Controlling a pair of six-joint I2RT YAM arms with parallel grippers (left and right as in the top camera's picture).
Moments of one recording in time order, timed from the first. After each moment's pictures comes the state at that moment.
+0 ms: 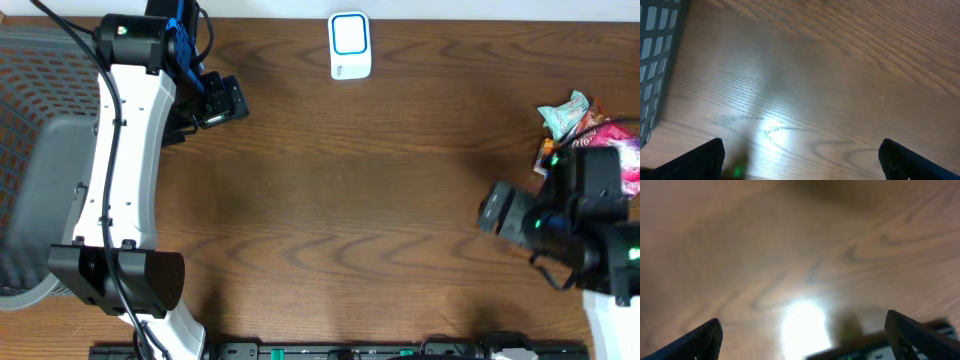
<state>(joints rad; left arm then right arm) -0.09 1.86 2.05 -1.60 0.07 -0.44 0.06 1.03 1.29 -1.44 0.02 0.44</state>
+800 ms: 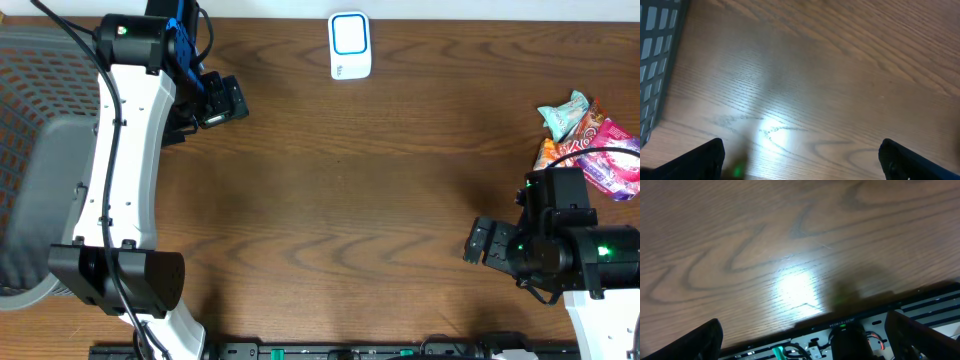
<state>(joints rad) -0.09 1.86 2.05 -1.60 0.07 -0.44 0.06 1.00 1.12 -1.48 -0.01 0.44</state>
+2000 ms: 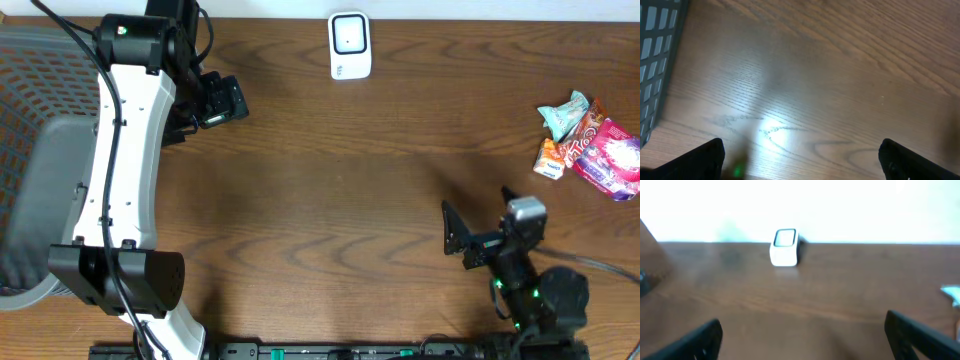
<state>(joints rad) -0.09 1.86 2.05 -1.60 0.07 -0.44 0.06 0.23 0.30 -0.18 -0.24 0.09</state>
